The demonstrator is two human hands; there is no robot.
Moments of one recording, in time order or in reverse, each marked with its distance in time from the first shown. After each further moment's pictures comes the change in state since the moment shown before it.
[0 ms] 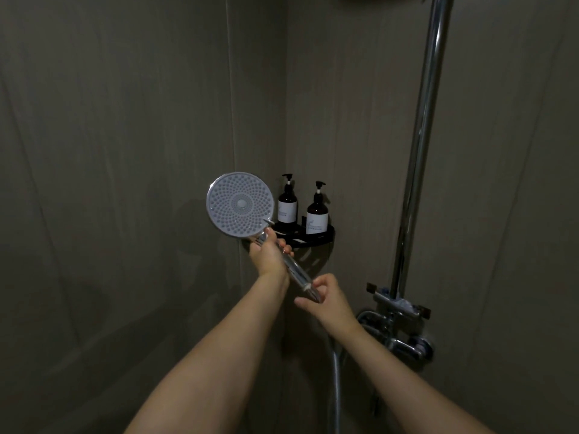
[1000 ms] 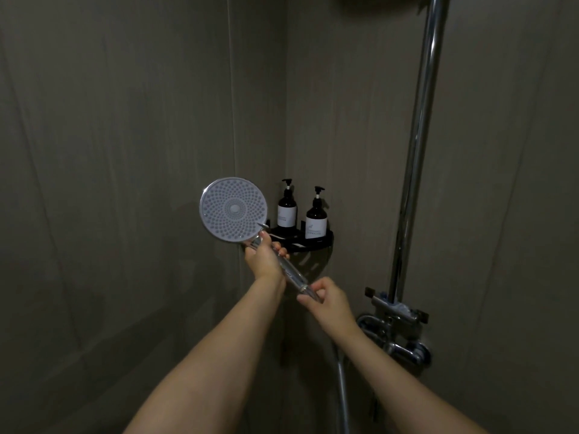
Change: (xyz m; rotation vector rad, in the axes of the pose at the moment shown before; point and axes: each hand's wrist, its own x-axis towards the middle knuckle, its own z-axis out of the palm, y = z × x) left_hand -0.003 0.007 -0.002 -0.039 0.005 0.015; right_hand -0.004 -0.014 0.000 -0.087 0.057 -0.039
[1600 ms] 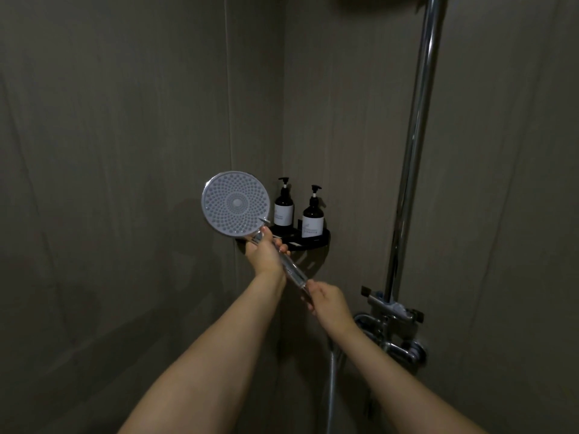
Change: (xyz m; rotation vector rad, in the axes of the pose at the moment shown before) left_hand 0.001 -0.003 0.008 0.024 -0.009 0.002; right_hand 0.008 0.009 -0.003 0.007 0.018 0.042
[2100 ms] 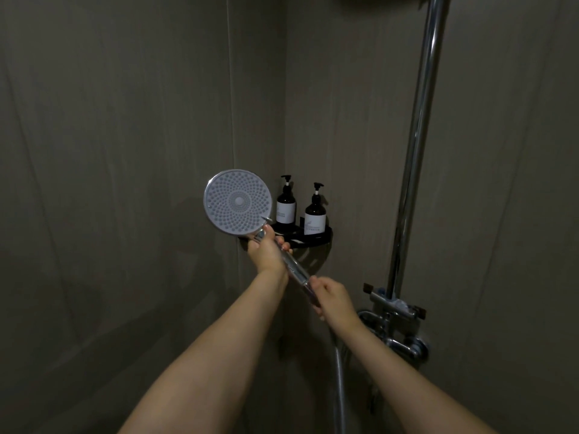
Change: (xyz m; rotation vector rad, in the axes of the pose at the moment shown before) left_hand -0.004 0.002 -0.003 -0.005 -0.001 0.000; right_hand -0.005 -0.002 -0.002 0.095 -0.041 -0.010
